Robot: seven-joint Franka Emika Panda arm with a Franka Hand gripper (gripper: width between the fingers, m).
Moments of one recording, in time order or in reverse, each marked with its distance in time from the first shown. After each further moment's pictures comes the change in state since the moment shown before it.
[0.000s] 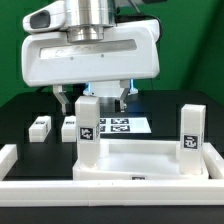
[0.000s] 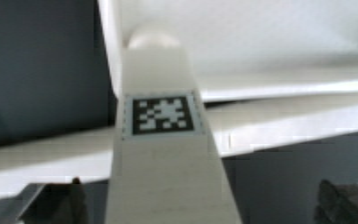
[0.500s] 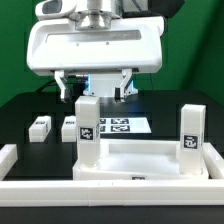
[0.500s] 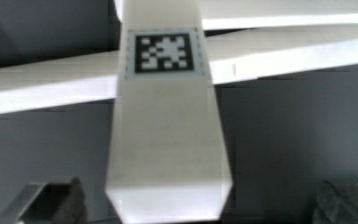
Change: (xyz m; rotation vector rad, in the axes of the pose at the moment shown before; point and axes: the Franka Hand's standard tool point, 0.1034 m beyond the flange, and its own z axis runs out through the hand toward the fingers) arm 0.007 -0.003 -0.015 -0.062 0.356 -0.024
